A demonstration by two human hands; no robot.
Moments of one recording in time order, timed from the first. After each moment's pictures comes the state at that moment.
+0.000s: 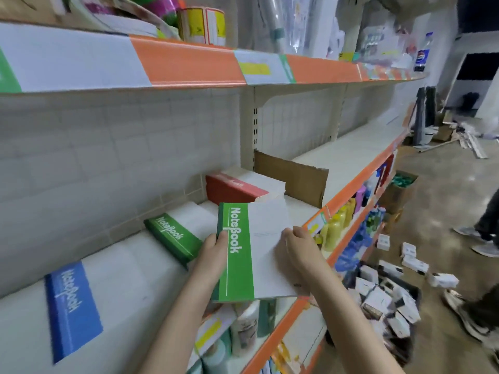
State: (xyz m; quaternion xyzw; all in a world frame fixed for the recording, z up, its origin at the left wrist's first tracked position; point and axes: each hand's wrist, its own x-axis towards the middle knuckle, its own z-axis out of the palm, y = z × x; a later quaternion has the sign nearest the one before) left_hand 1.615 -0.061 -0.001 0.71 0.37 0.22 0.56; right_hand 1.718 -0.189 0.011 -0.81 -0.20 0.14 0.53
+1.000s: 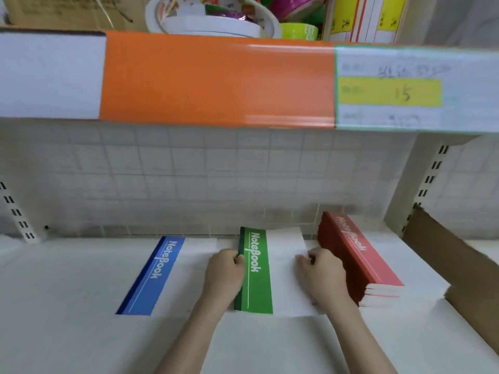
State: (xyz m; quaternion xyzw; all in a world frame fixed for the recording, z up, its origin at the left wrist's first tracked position) left_hand 1.606 0.032 -0.023 0.64 0.64 0.33 0.25; right_hand 1.784 0.004 -0.011 -0.77 -0.52 0.13 0.33
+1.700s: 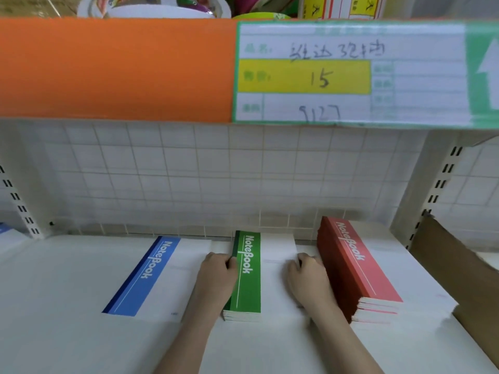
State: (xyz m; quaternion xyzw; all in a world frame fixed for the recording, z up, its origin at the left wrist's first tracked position) left_hand 1.620 0.046 -0.043 0.62 0.68 0.34 0.19; right_hand 1.793 0.026 -0.027 -0.72 -0.57 0.20 0.34
